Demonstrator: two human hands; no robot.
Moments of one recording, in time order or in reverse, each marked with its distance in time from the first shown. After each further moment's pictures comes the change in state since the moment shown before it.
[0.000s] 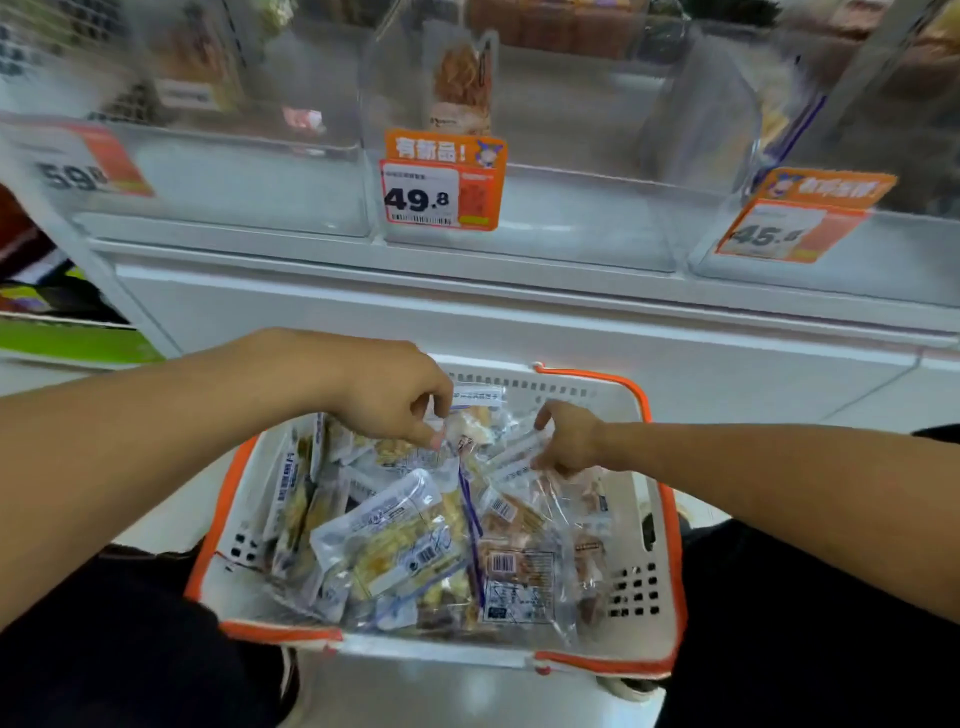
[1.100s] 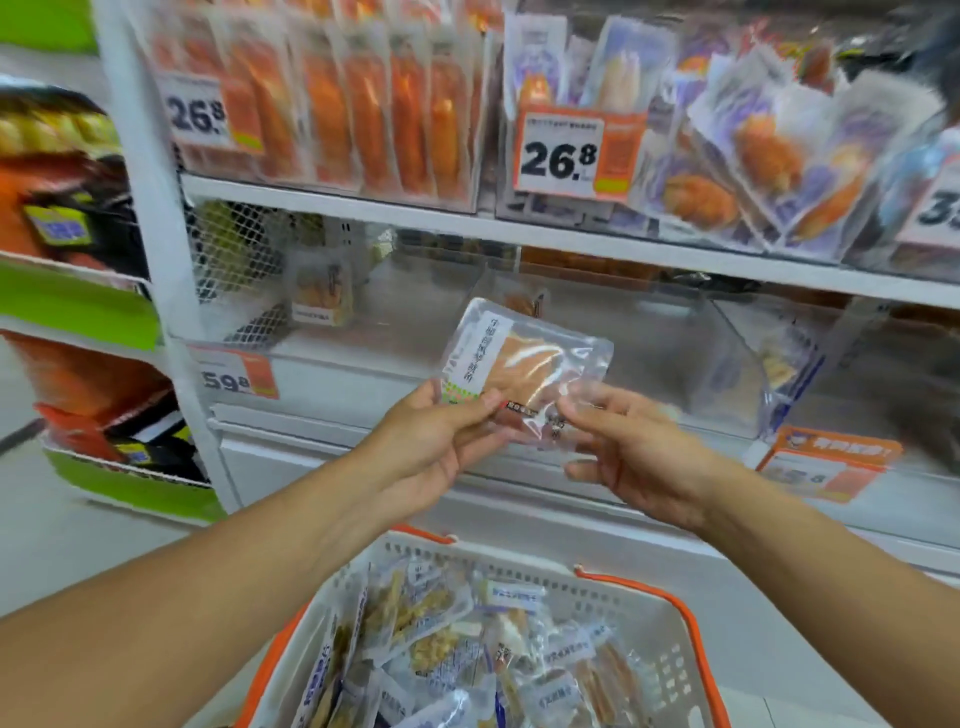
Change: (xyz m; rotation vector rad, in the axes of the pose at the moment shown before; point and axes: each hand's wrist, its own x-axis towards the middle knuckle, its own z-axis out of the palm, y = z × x) left_hand -0.034 -0.001 -0.077 -2.017 0.867 0.209; right_hand -0.139 -0.159 -0.132 0.984 -0.073 -0.694
